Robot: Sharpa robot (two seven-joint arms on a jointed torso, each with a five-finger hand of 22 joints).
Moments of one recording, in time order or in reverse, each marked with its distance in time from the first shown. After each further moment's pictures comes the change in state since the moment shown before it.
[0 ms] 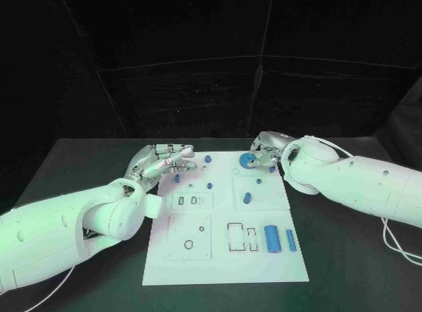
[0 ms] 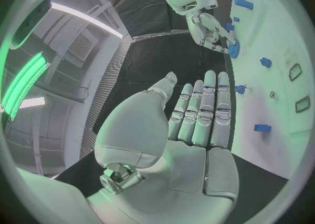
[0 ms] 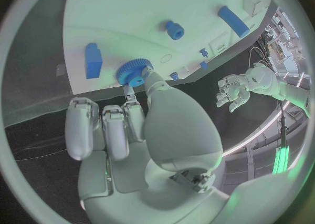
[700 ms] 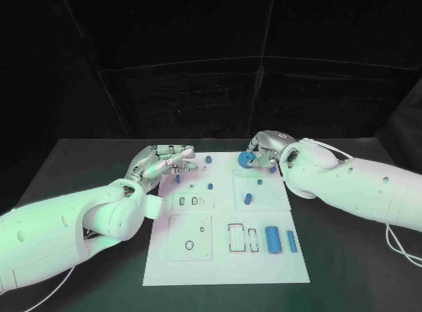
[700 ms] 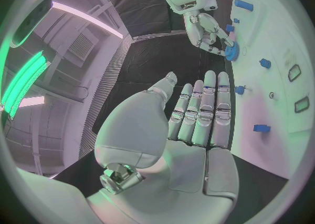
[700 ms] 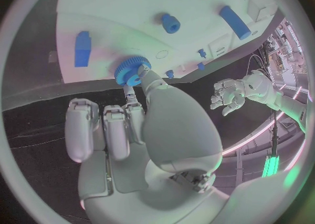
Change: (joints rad) left arm 0.000 -0.004 0.000 -0.001 0.000 0.015 -0.004; left_hand 0.000 0.000 0.000 0.000 0.000 0.000 0.000 0.000 0.000 0.000 0.000 0.000 0.000 0.000 0.000 -0.004 0.001 0.000 0.000 0.000 0.000 0.000; right arm -0.005 -0.009 -0.003 0.052 -0.098 -0.063 -0.008; right_hand 0.023 0.018 0.070 -0.026 -0.007 0.044 -0.001 0.006 -0.007 0.014 -0.014 0.011 0.000 0.000 -0.018 0.000 0.000 -0.016 0.012 -0.012 0.011 0.000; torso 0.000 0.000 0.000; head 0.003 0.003
